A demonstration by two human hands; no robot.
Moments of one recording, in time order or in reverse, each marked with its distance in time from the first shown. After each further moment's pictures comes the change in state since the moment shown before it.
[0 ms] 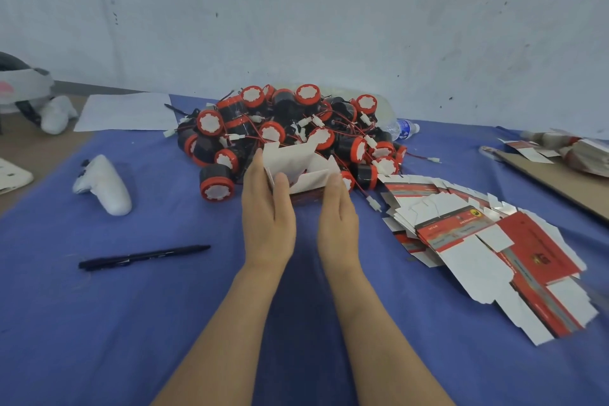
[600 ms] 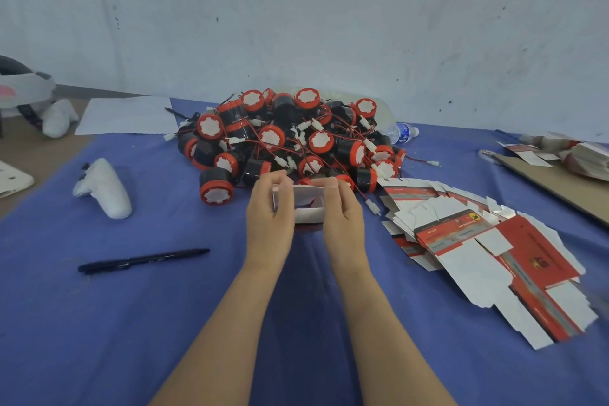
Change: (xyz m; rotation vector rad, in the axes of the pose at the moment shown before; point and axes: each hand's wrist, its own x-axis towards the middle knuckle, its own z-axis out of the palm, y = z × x) left_hand -0.001 0.007 -0.003 -0.097 -0.114 -0.164; right_hand 0.010 0.003 -0.013 0.029 -0.081 -0.005
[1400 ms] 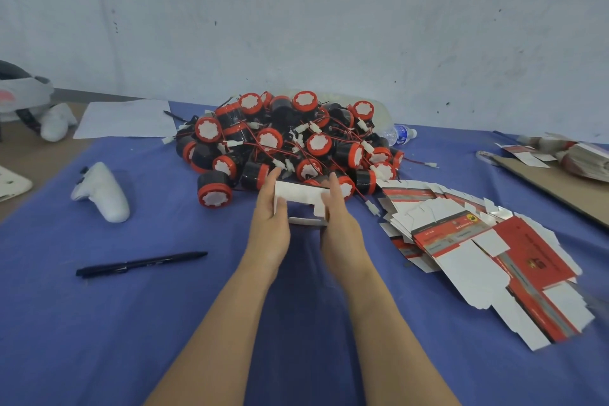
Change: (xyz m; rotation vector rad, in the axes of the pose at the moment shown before) left_hand 0.003 -0.002 0.002 -0.106 -0.108 -0.176; right_hand 0.011 0.013 -0.003 0.224 -0.125 0.358
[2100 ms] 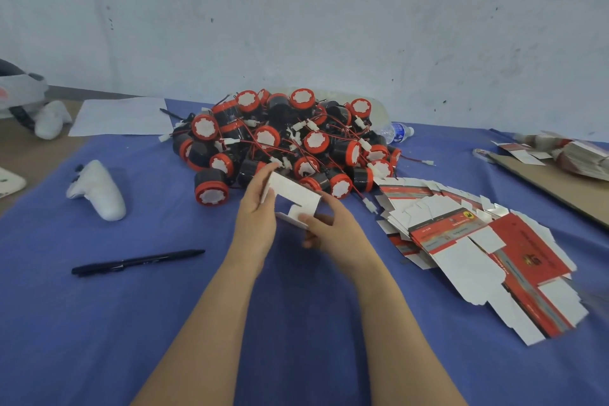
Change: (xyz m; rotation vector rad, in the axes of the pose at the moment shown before) left_hand 0.003 0.004 -0.012 -0.016 -0.005 0.013; right_hand -0.005 -0.001 -0.018 -0.312 -0.146 -0.018
